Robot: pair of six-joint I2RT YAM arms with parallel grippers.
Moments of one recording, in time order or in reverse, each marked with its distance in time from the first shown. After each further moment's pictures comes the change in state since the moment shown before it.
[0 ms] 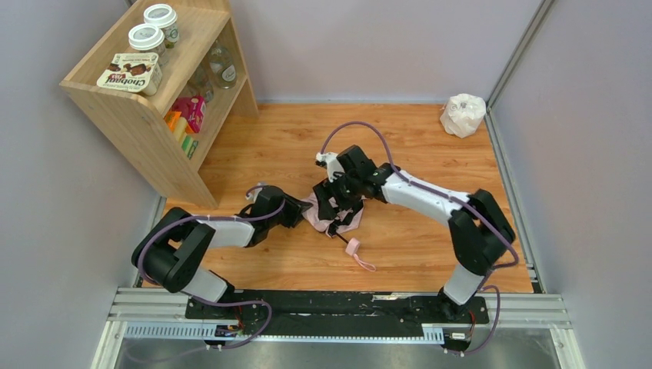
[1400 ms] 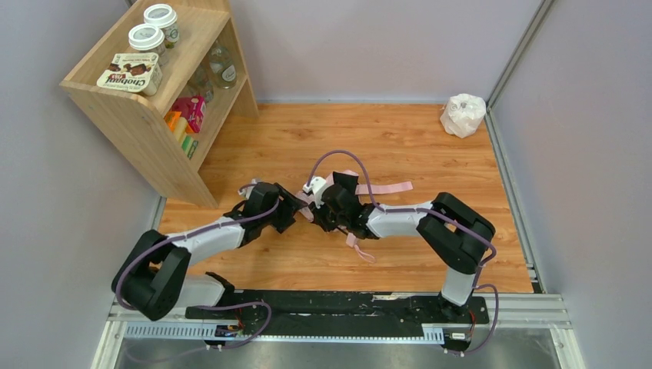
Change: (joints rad) left arm 0.011 -0.160 0.074 -0.315 -0.028 0.116; right arm 0.228 0.038 -0.313 0.601 0.471 -0.074
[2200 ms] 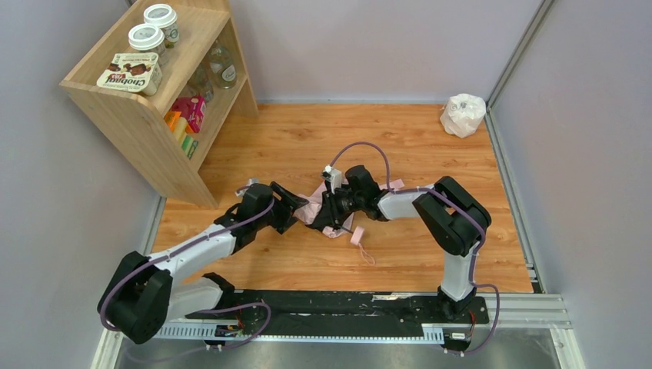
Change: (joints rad) left arm 0.001 -0.199 -0.053 -0.055 0.060 -0.036; right arm -0.263 0.085 -0.017 0.146 -0.750 0.305
